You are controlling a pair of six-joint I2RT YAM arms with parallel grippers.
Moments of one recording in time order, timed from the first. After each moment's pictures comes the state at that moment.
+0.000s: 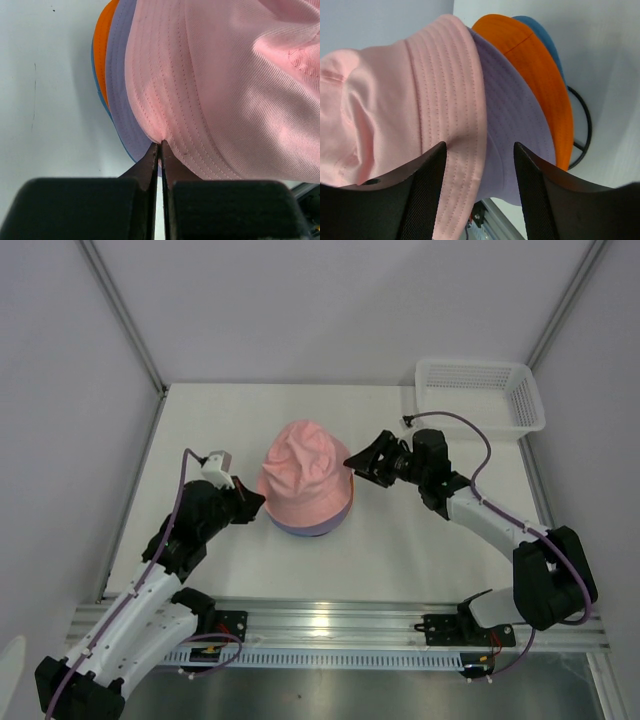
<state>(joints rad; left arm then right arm) -0.40 0.69 0.56 -0.27 0.08 -0.50 0.44 1.39 0.85 0.18 -0.45 0.98</state>
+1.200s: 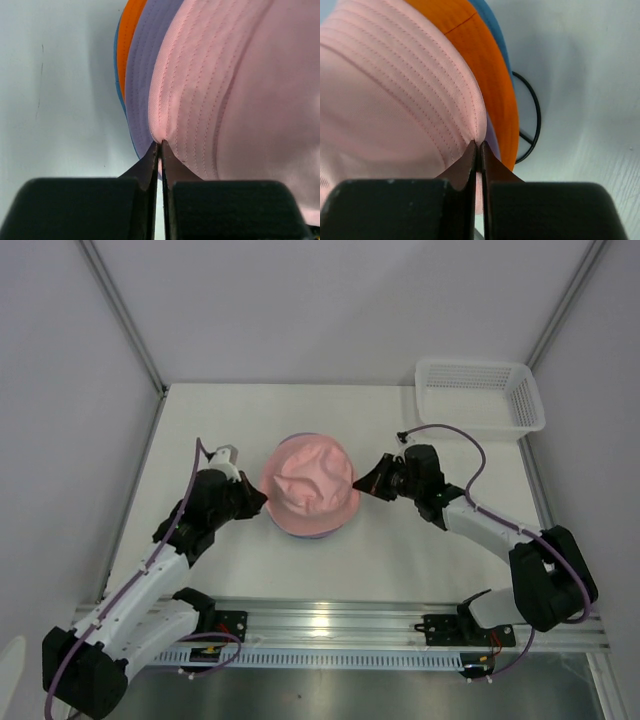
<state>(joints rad) -0.40 0.84 0.61 -0.30 0.04 -0.53 0.48 1.38 0.76 0.14 -0.33 0.83</state>
